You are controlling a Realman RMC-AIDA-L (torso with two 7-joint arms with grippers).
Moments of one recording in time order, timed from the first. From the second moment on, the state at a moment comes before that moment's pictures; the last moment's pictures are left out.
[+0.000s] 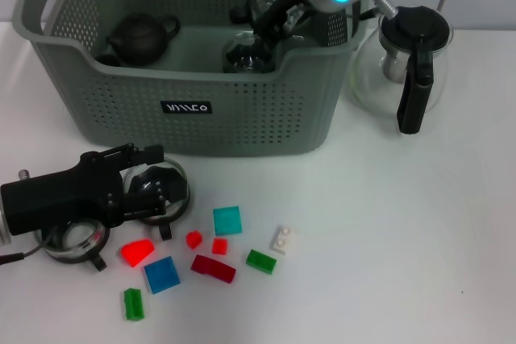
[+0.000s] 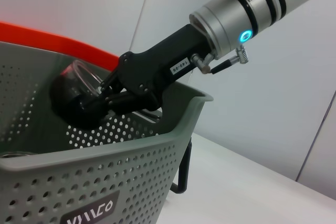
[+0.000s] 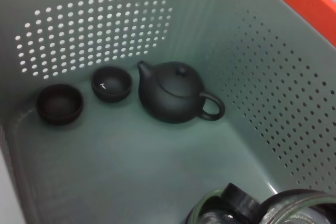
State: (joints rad) left arm -0.41 -2.07 -2.69 -0.60 -1.09 1.72 -1.29; right arm 1.31 2.11 -1.29 -0.48 -2.57 -0.82 2.35
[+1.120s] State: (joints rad) left arm -0.41 -2.07 -2.69 -0.60 -1.09 1.71 -1.29; right arm 1.32 2.10 -1.37 -0.42 -2.50 -0.77 2.36
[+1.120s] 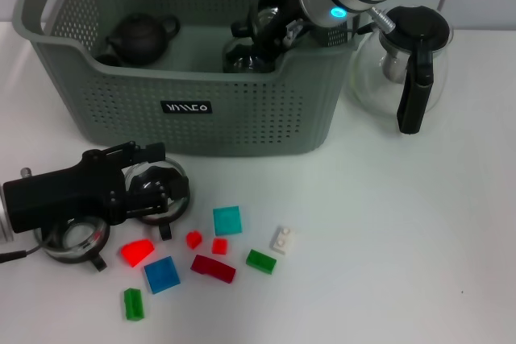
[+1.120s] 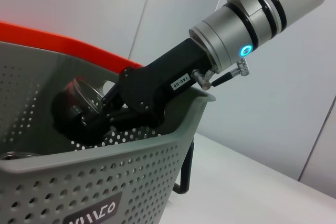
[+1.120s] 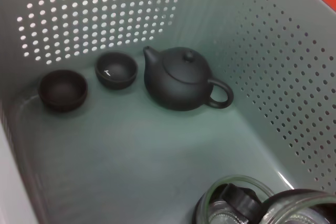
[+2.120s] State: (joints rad) left arm -0.41 -2.08 -2.69 -0.60 -1.09 1.71 -1.29; right arm 1.26 2.09 -1.31 -0.90 -2.64 -1.13 2.46
